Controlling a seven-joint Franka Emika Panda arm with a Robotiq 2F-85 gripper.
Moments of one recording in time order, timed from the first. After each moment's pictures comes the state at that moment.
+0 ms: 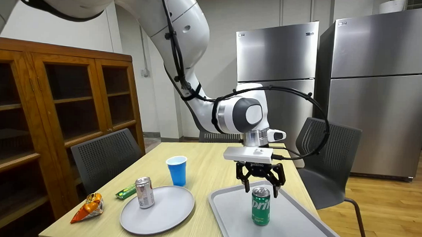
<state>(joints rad) -0.28 0.53 -0.22 -1.99 -0.06 2.52 -0.22</state>
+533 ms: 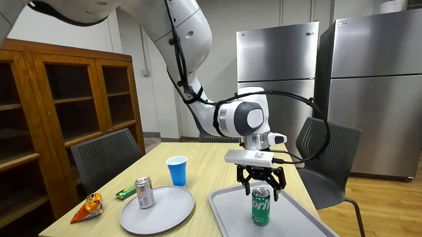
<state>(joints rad) -0.29 0.56 -0.21 -1.98 -0.05 2.52 -0.22</state>
